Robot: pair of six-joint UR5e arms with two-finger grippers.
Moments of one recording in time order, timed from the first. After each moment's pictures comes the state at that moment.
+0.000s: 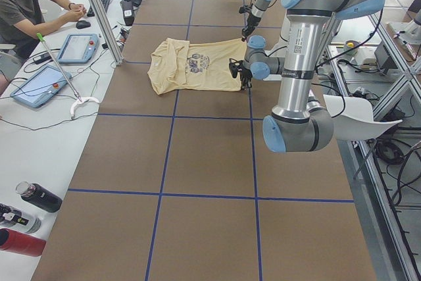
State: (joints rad) left arm -0.21 -1.79 -2.04 -1.76 -1.60 -1.72; right arm 0.02 -1.39 2.13 -1.47 1.24 2.23
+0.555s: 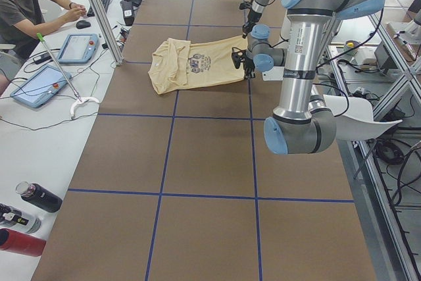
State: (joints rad) left arm -0.21 -1.76 -2.18 -1.73 -1.65 -1.73; right arm 0.02 -1.40 2.22 -1.52 1.27 2.23
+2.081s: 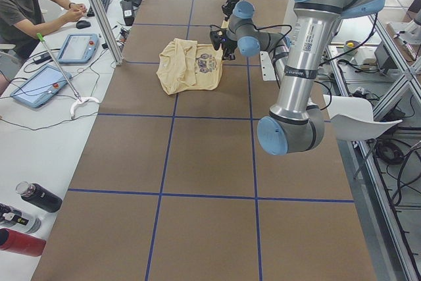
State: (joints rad) left arm -0.52 -1.84 -2.24 -1.69 -1.77 -1.67; right arm 0.44 -1.25 2.26 -1.67 1.64 2.09
